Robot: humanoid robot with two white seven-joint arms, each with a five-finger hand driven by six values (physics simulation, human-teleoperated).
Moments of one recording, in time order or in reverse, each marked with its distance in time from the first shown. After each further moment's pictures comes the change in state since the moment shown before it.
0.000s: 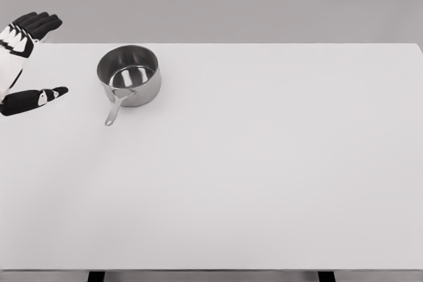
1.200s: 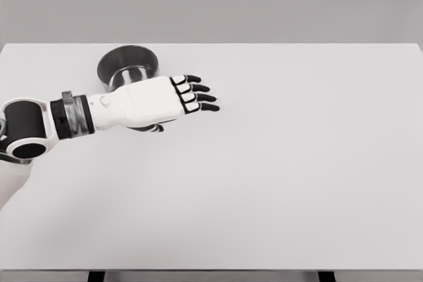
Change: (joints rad) left arm -0.419 0.030 -0.604 -0.002 -0.213 -0.003 -0.422; right arm 0.000 0.000 0.000 0.000 0.000 0.000 0.000
